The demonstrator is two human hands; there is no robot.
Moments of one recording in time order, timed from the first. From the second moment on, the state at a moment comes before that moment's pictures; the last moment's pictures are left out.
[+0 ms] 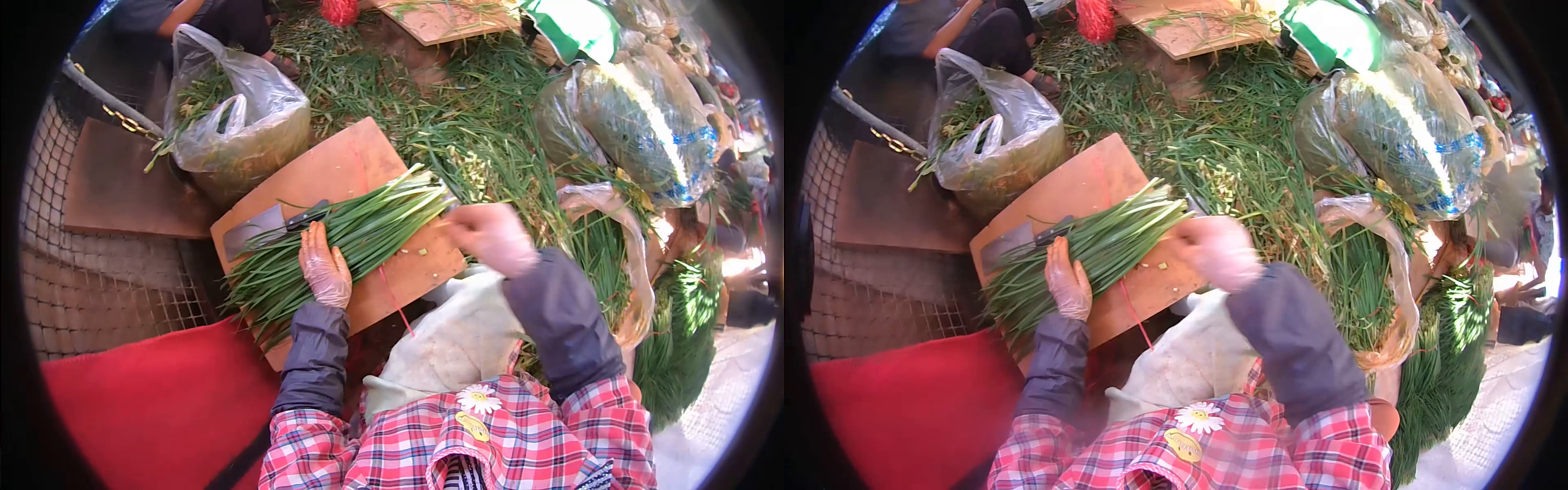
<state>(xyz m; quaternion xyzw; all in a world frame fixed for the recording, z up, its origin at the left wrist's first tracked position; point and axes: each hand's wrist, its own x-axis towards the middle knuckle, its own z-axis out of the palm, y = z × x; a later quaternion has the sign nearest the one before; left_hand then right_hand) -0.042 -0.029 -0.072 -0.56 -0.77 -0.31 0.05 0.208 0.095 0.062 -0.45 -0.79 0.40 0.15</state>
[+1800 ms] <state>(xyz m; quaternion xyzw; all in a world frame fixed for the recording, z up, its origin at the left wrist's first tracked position) -0.006 0.044 -0.062 -0.60 -0.76 -0.25 0.07 0.448 -0.019 0.065 -0.50 -0.64 0.30 -0.50</state>
